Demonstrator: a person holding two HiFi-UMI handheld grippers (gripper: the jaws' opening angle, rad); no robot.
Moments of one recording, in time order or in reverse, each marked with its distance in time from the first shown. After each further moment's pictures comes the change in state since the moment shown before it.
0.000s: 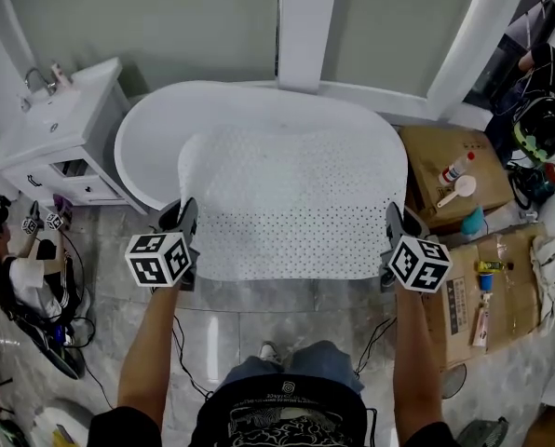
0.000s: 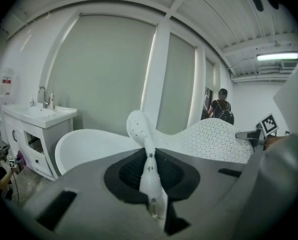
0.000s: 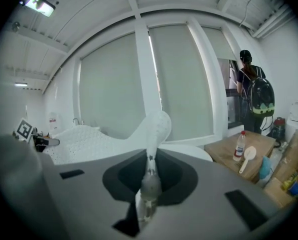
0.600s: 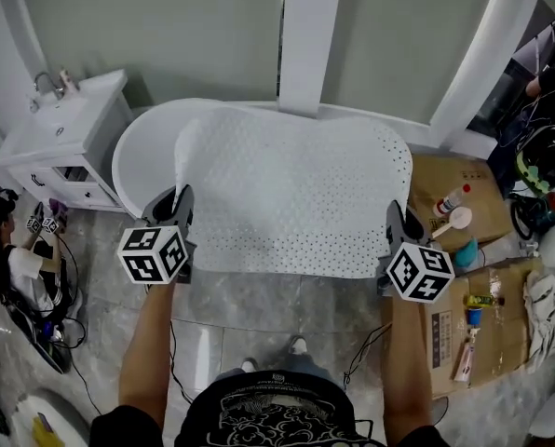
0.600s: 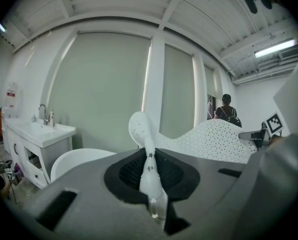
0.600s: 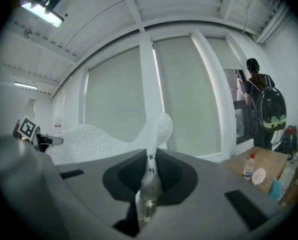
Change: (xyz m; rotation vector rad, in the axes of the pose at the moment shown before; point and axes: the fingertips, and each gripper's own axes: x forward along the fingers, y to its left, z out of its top) left arm 0.032 -0.052 0.090 0.052 -0.150 0.071; right arm 0.023 -0.037 0.092 -0.041 -0.146 0.077
